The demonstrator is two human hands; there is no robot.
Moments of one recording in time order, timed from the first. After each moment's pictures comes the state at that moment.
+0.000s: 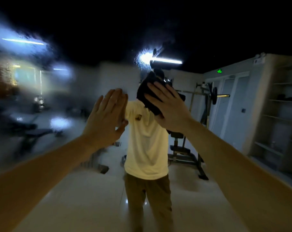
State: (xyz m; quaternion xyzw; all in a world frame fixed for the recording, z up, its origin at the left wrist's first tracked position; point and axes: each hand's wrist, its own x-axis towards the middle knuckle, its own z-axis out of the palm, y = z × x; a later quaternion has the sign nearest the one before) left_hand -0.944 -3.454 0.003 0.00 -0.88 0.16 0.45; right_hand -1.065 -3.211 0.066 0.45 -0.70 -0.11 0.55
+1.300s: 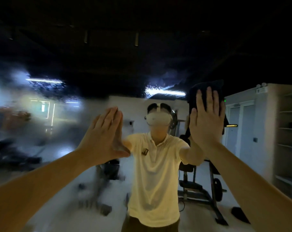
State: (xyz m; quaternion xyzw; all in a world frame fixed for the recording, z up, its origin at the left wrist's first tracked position) left_hand -0.947 -3.482 0.084 0.01 -0.86 0.19 0.47; right_hand -1.085 -3.171 0.144 0.15 -0.74 0.14 0.63
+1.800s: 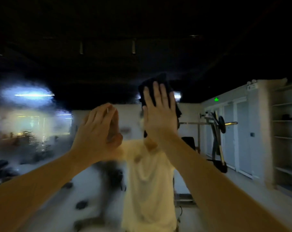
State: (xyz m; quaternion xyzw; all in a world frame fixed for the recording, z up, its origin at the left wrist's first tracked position) left_hand -0.921 -3.611 0.134 -0.03 -0.80 0.11 0.58; right_hand -1.019 -3.415 0.175 0.22 -0.75 0.10 0.62
